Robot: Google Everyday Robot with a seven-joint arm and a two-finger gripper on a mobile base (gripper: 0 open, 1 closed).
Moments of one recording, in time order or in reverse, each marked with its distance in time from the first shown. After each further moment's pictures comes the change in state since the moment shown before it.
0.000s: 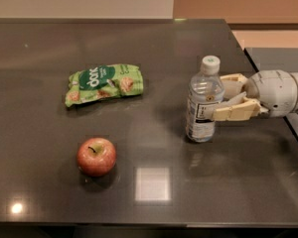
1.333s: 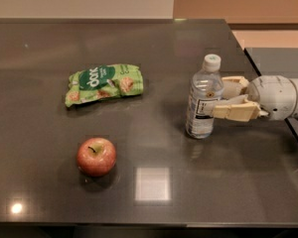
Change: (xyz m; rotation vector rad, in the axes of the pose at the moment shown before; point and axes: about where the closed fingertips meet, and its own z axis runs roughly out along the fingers) arm 0.011 -0.005 -0.007 0.011 -0.039 0.023
